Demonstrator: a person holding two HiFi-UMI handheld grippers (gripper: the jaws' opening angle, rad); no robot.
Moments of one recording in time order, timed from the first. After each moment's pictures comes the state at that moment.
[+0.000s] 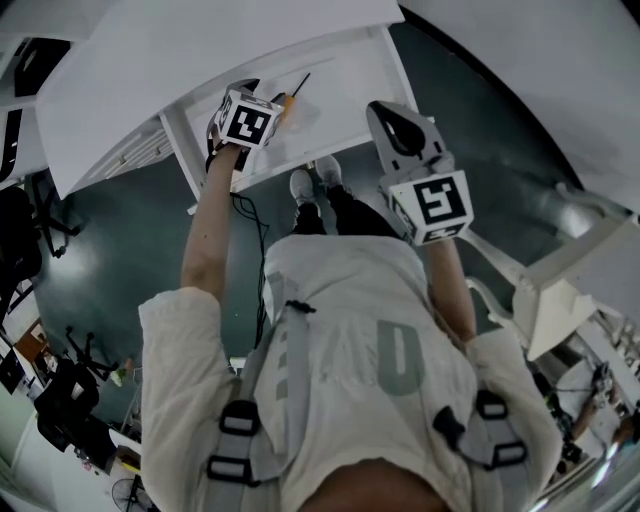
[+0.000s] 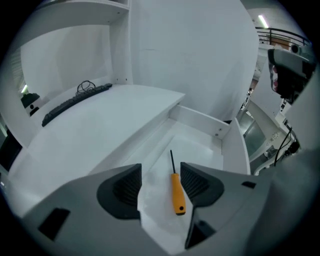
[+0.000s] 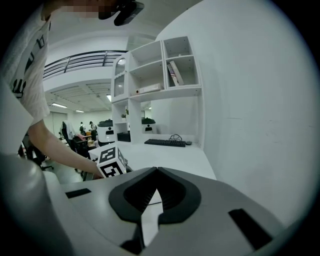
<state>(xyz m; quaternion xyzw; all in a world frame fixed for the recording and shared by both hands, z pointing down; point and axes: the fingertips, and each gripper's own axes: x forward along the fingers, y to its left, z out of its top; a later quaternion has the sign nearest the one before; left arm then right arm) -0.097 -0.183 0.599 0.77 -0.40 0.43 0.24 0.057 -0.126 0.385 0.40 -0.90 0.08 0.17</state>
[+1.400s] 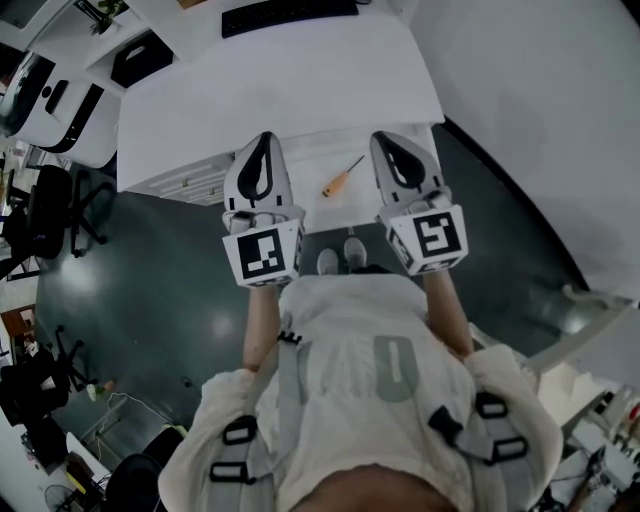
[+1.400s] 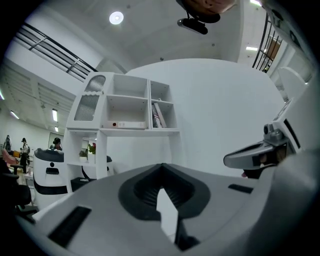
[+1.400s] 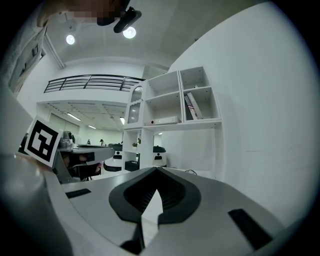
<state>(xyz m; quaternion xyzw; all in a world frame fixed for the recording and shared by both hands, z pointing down) -0.182 -0.103 0.254 0.69 -0.72 0.01 -0.04 -0.042 -0.135 0.270 0.36 -0.93 -0.01 0.03</state>
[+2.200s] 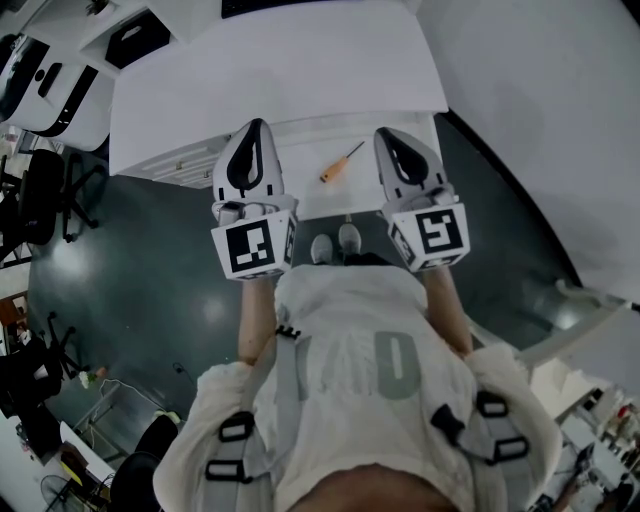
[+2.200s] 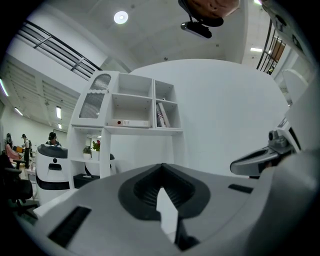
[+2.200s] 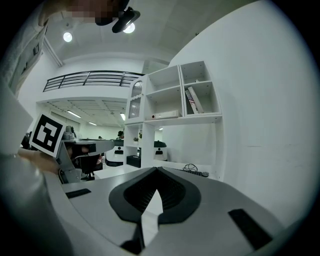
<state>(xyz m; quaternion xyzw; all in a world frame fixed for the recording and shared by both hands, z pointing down) -0.200 -0.097 0.264 0.69 -0.73 0.02 -0.04 -0.041 -0.132 0.292 0.36 -0.93 -0.02 0.06</state>
